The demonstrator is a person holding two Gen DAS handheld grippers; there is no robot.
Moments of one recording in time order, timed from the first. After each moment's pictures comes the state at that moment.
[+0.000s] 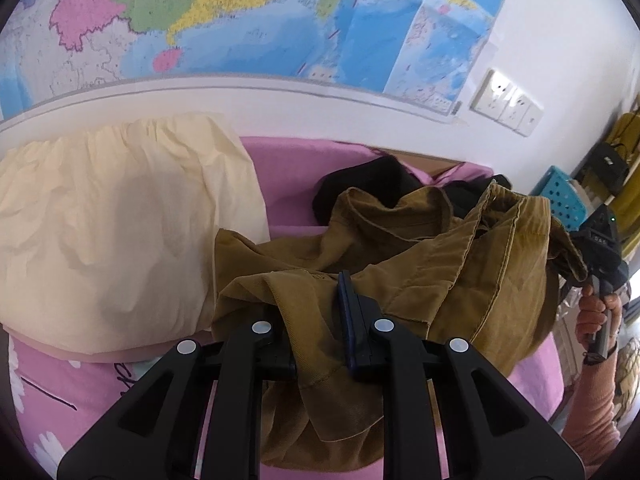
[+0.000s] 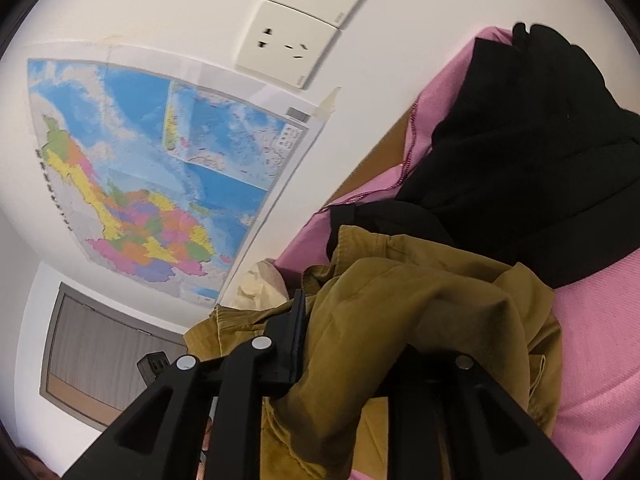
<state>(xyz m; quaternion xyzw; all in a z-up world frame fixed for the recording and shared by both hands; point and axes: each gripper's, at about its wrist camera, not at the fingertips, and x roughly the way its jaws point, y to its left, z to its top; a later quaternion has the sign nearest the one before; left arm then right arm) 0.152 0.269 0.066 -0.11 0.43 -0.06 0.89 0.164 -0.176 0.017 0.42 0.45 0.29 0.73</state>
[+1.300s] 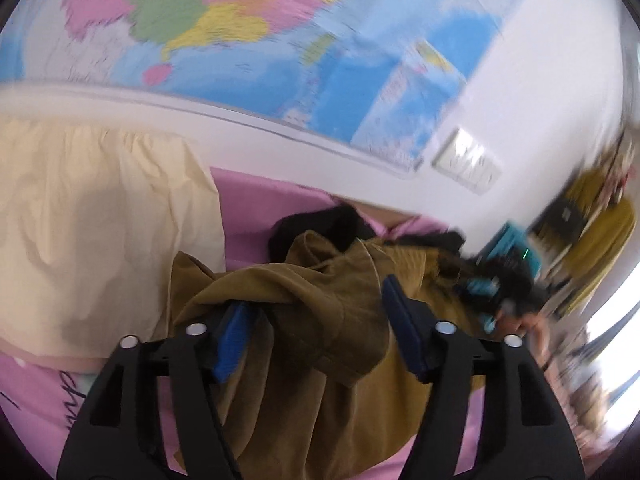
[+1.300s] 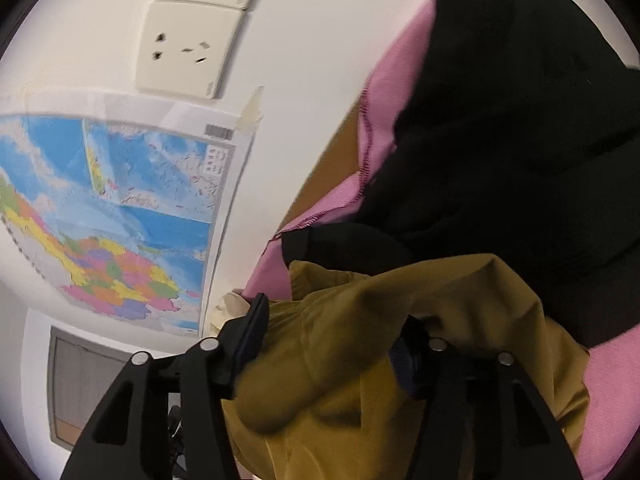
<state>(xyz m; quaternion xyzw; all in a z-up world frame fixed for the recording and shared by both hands) 0.136 0.269 0.071 -0.18 0.34 -0.11 0.92 0.220 -0.160 -0.033 0.45 0.47 0.25 0.72</state>
